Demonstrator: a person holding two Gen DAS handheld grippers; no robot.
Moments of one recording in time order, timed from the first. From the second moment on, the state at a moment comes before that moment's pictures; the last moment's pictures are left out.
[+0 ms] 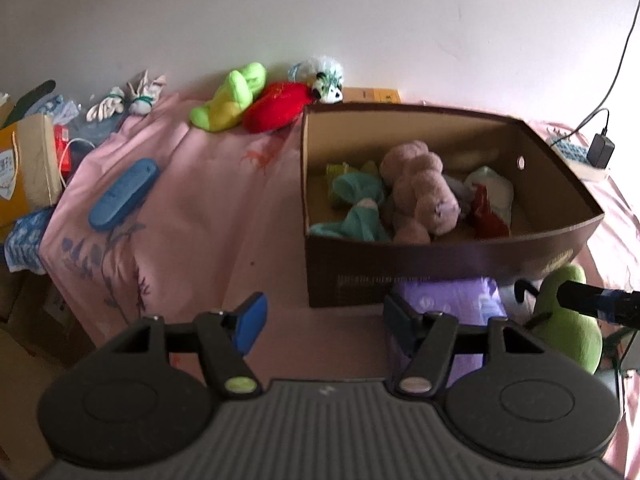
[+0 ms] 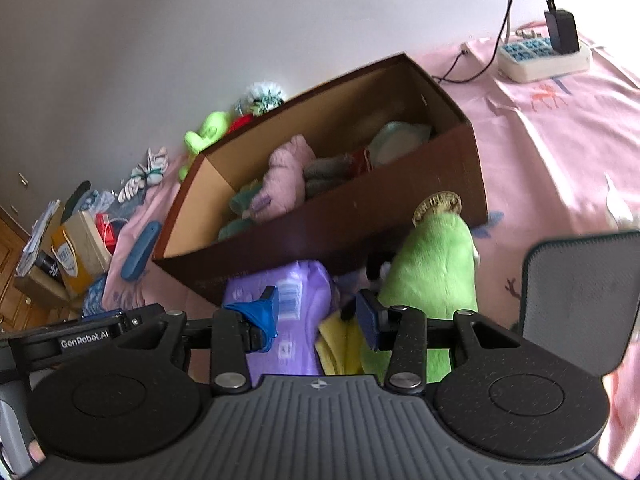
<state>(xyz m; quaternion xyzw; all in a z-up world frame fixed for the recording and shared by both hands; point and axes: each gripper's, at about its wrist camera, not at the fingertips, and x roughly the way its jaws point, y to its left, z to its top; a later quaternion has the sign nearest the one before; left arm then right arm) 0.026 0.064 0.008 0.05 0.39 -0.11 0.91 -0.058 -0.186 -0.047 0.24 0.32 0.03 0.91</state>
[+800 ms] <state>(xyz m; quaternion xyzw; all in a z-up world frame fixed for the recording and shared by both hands) -0.003 0.073 -0.014 0.06 0.43 -0.10 0.90 -0.089 -0.178 -0.068 0.21 0.35 0.04 0.91</state>
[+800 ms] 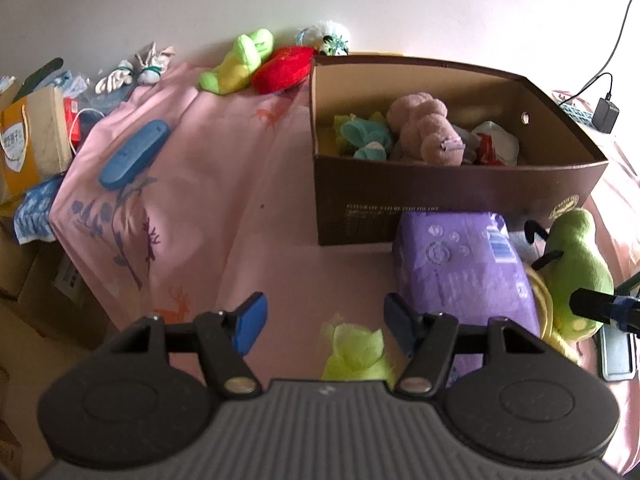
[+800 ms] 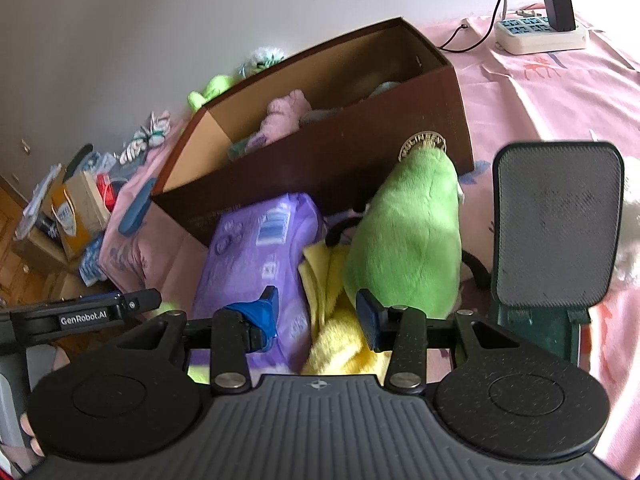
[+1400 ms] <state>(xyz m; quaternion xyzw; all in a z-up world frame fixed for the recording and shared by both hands) -0.030 0.086 -0.056 0.05 0.46 -0.14 0.88 -0.090 -0.180 -0.098 0.22 0.40 0.02 0.89</state>
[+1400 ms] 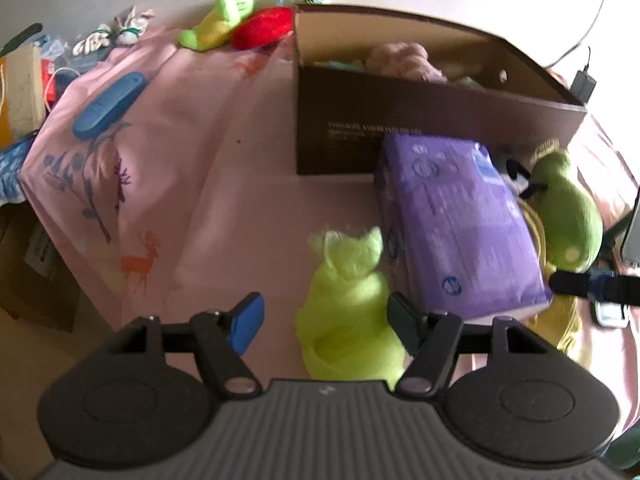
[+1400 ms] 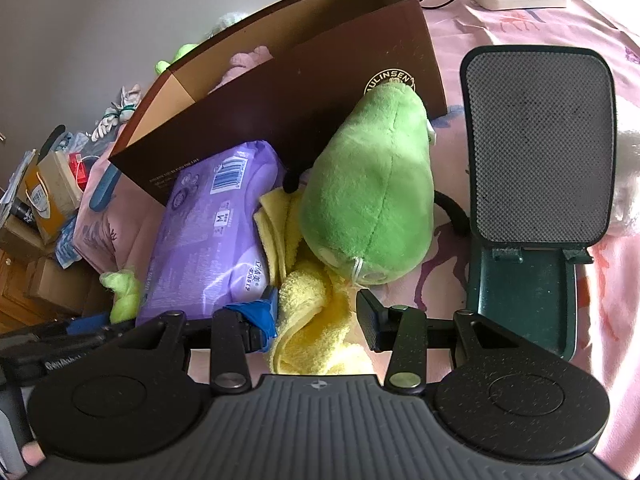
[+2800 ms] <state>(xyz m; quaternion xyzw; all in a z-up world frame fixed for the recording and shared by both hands) -0.050 0.092 -0.074 0.11 0.42 -0.18 0.88 -0.098 -0.179 -0.116 0.16 0.39 0.10 0.90</state>
